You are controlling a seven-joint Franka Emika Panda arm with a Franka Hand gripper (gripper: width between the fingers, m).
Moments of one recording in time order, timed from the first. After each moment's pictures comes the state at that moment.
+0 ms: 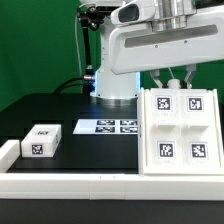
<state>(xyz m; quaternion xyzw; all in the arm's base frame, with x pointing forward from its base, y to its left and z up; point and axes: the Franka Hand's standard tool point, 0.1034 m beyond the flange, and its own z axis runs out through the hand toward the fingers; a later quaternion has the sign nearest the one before) 0.557 0.095 0.130 -1.00 0.02 -0.01 0.07</state>
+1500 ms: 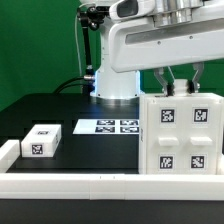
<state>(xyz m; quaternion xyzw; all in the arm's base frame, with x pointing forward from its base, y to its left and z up) 0.598 0.099 0.137 -0.99 0.09 -0.01 0.08</state>
